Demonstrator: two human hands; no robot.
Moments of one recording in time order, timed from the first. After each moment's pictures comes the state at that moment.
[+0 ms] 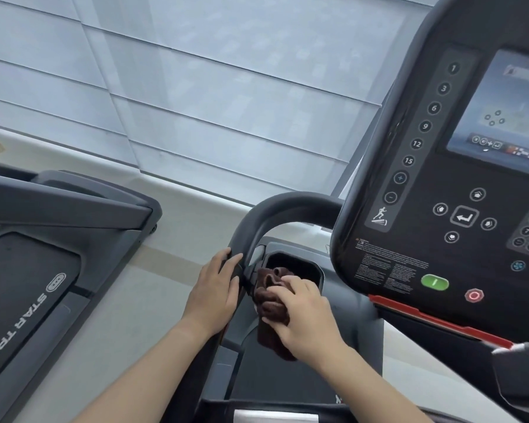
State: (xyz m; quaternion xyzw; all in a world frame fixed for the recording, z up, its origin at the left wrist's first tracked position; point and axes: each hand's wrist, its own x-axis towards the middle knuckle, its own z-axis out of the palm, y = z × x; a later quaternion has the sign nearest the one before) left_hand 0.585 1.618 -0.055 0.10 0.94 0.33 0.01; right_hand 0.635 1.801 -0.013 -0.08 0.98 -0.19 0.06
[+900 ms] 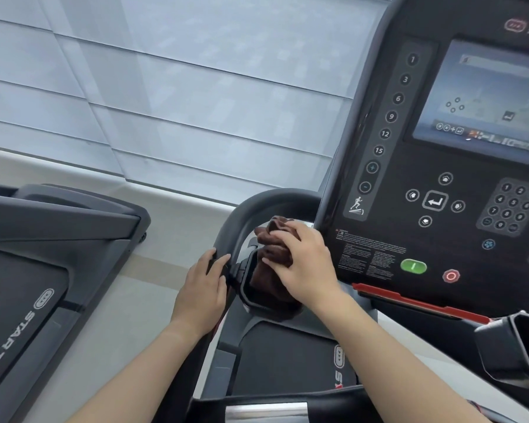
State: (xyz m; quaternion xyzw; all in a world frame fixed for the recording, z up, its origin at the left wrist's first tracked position) left_hand 0.587 1.623 -0.057 0.09 0.95 0.30 0.01; right_hand 0.587 1.821 0.018 -0.04 0.96 -0.27 -0.09
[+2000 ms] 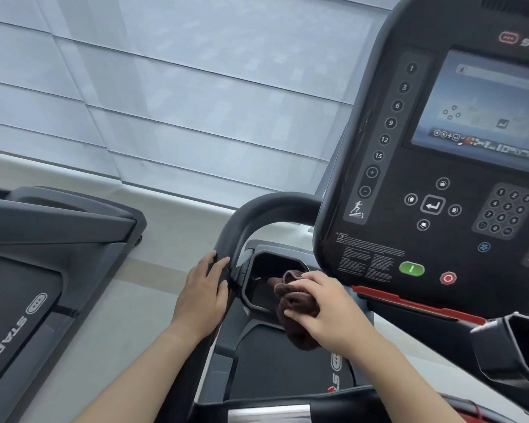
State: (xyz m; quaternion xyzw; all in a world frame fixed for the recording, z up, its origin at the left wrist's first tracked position) left_hand 0.586 1.619 -0.054 0.09 0.94 0.33 0.02; right_hand 0.646 1.850 0.018 -0.04 0.95 -0.29 0.06
